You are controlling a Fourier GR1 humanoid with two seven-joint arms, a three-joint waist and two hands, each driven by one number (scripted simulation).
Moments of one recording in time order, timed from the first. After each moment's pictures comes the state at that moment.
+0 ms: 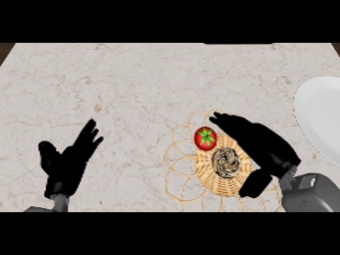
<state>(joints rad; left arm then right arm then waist) 0.00 0.24 -0.22 -1.47 0.26 0.18 0.17 -0.27 -0.39 0.42 -1.67 0.58 0.40 0.24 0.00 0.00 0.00</state>
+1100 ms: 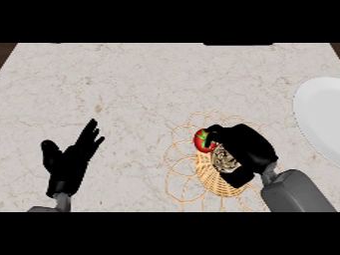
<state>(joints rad) 0.01 0.18 -0.16 -1.46 0.19 0.14 0.19 -0.29 -0.30 0.44 -1.50 0.86 0.34 0.03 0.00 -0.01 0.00</state>
